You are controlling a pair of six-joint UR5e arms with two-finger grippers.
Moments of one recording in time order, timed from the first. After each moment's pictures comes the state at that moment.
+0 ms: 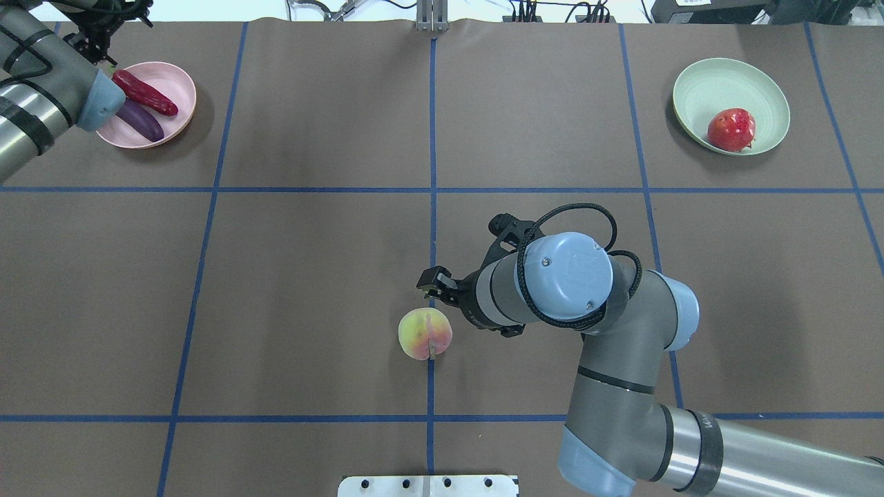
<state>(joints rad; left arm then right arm) -1.16 -2.29 -0.93 -2.10 -1.95 -1.60 0.36 -1.02 1.79 -1.25 1.74 1.84</state>
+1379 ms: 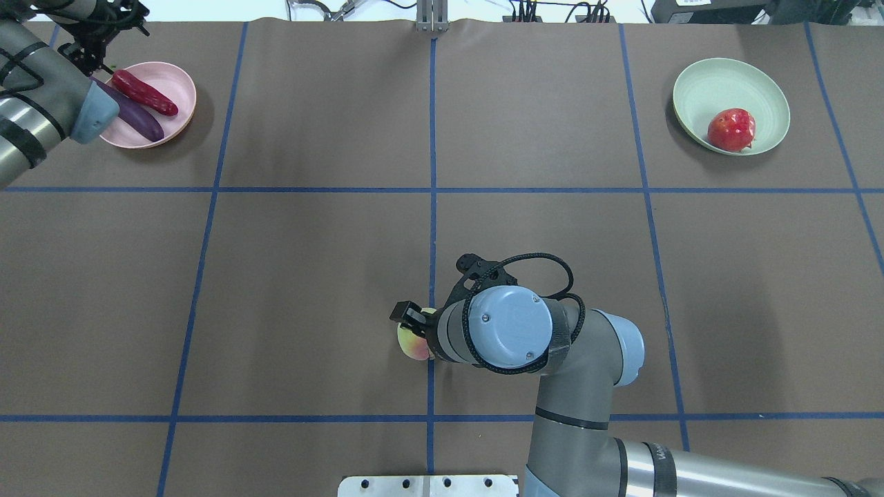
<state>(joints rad) -1.15 -2.25 -0.97 -2.10 -1.94 -1.60 0.29 -0.98 1.70 -1.25 1.67 1.88</state>
